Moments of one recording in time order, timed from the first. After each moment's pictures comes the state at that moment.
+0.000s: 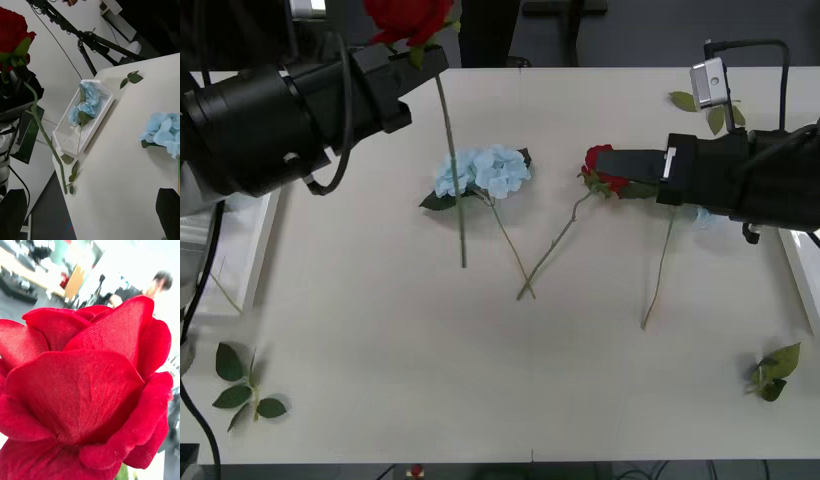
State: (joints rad) right arm -0.29 -0.66 0.01 -1.81 -1.86 1.08 1.94; left arm -0.34 0.39 0.05 -2.04 1.48 0.87 -1.84
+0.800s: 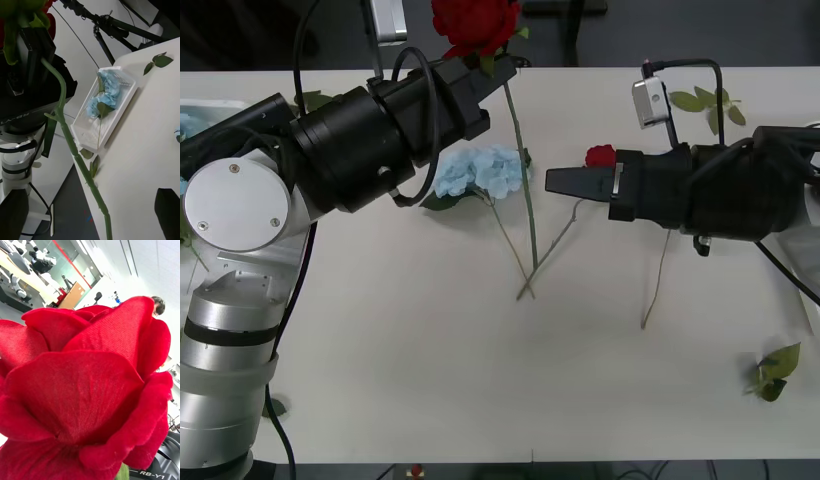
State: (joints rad) right arm -0.33 -0.60 0.13 -1.81 -1.86 1.06 1.90; left arm -0.33 0.21 -0.08 -1.99 1.36 0.75 -1.85
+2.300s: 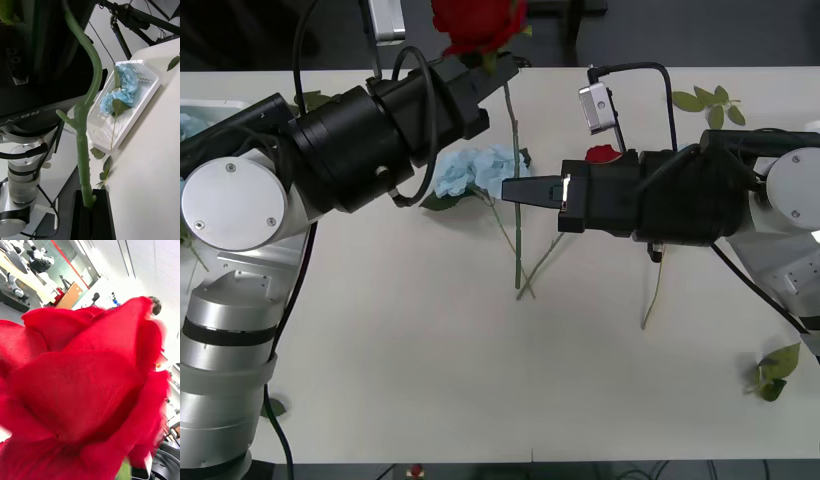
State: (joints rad) right arm -0.37 -0.54 0.23 -1.83 -1.82 1.01 1.90; left arm -0.33 0.22 -0.08 -1.99 1.39 0.75 -1.85
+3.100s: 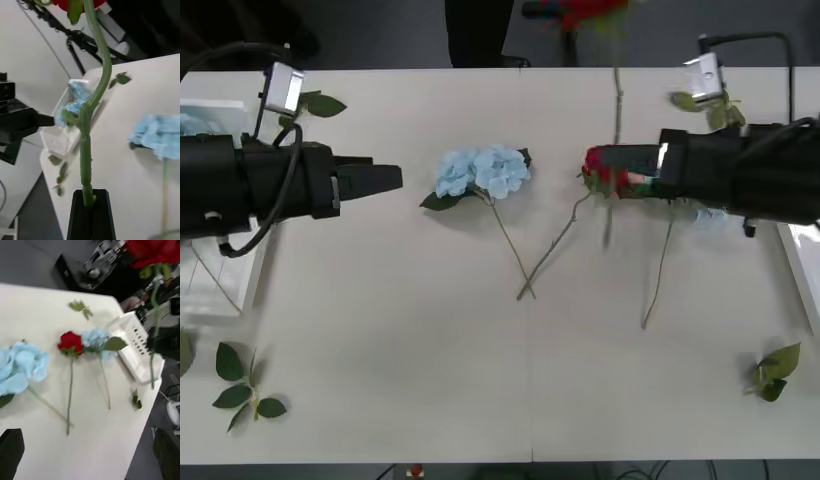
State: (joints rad) right arm -0.29 -0.76 0.05 -1.83 -1.82 0.98 1.90; left arm -0.22 0.56 0.20 -1.99 1.53 1.29 -1.76
